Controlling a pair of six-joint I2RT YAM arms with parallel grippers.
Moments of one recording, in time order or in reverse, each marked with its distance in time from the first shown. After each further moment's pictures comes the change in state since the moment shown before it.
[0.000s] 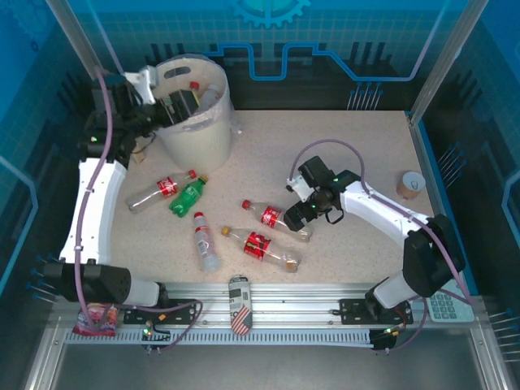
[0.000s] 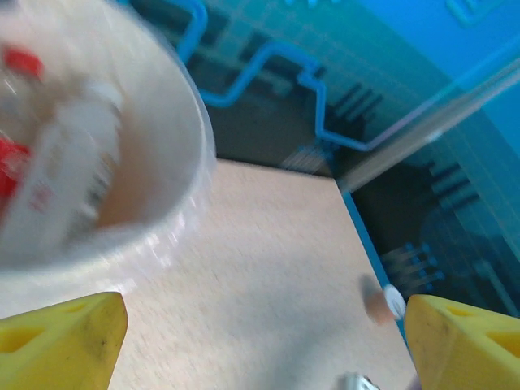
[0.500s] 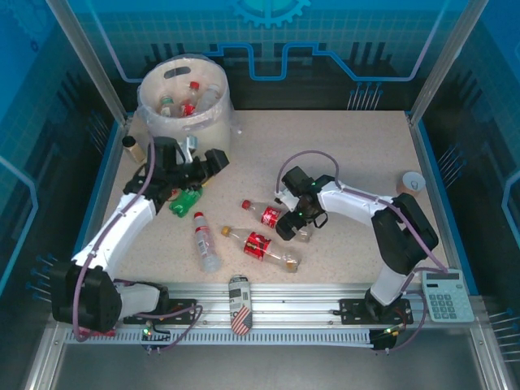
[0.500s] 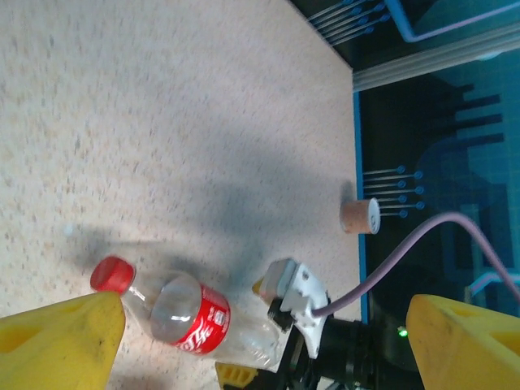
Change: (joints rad) left arm -0.188 -0.142 -0.665 0.333 -0.006 -0.365; right arm 0.057 0.206 0.000 0.087 0.024 0.003
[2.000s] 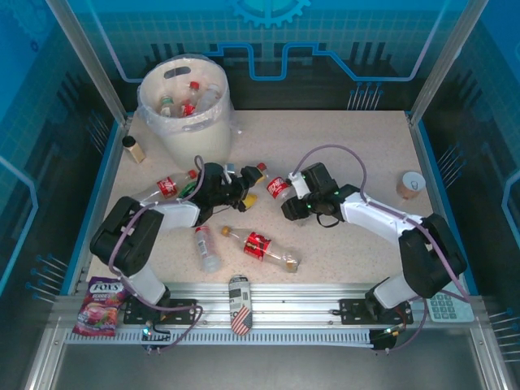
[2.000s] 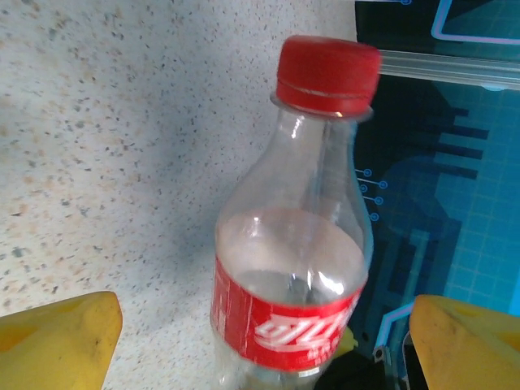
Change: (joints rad) left arm -0.225 0.452 -0.199 0.811 -0.027 -0.573; right arm -0.080 -0.243 -0.196 0.375 -0.121 0.175
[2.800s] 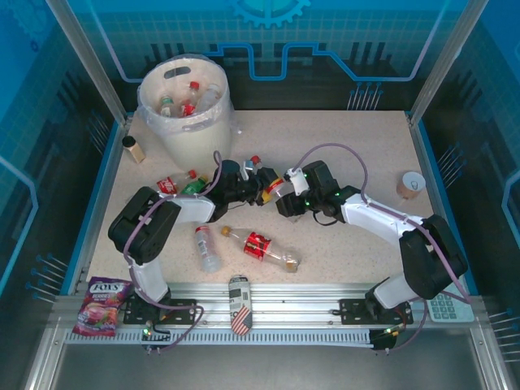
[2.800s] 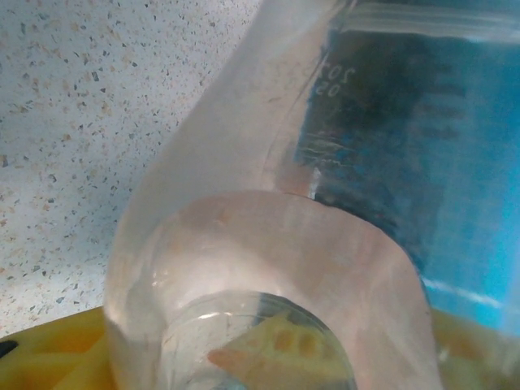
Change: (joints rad) left arm -0.088 0.120 0.122 0.067 0.021 -0.025; right arm 0.000 0.000 -0.009 0.111 -0.074 0.039
